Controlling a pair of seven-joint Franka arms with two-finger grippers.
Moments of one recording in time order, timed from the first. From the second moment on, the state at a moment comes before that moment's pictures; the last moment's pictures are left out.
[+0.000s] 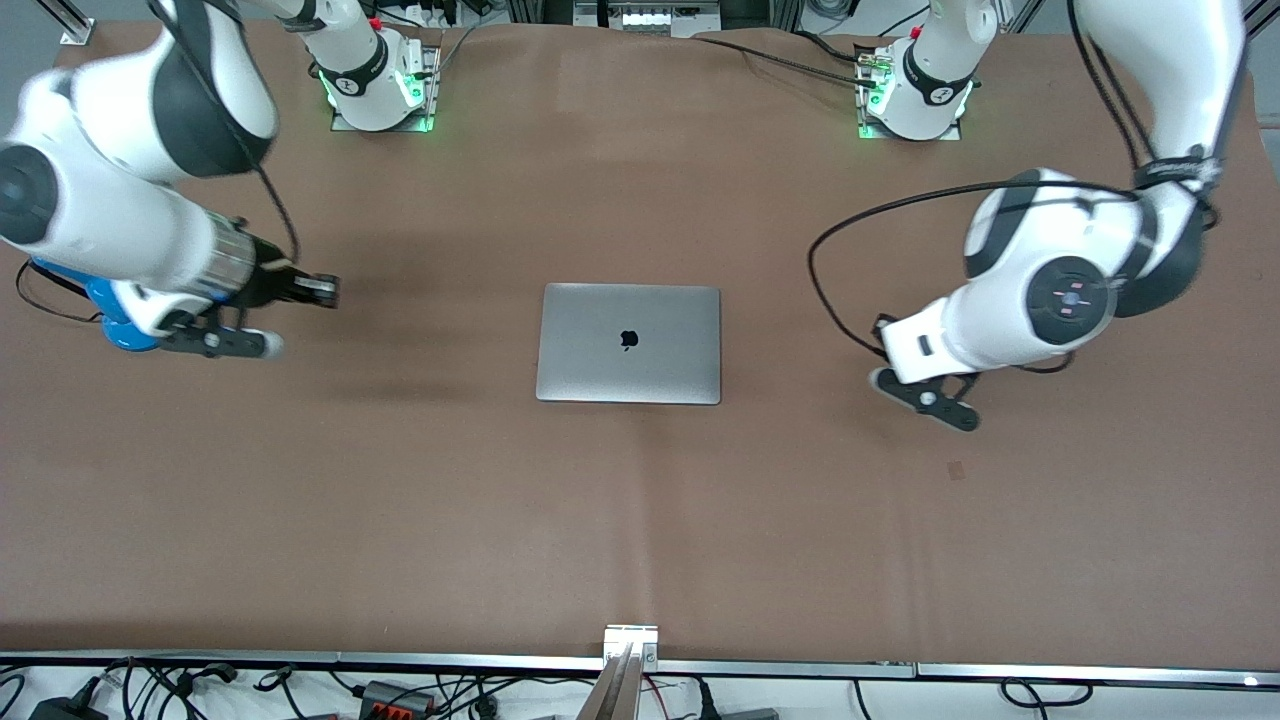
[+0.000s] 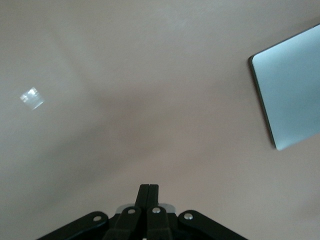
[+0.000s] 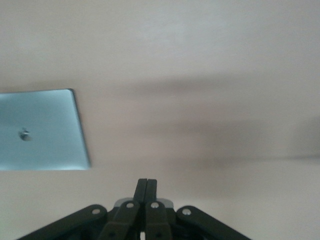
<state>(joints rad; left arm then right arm) 0.14 0.41 -0.44 -1.57 0.10 1.72 0.11 0.38 0.14 -0.25 -1.73 0.15 1.71 0.17</state>
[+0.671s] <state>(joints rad) 0.22 0.40 -0.43 -1.25 0.15 1.35 0.11 0.38 0.12 -0.39 -1.65 0.08 1.64 -0.10</state>
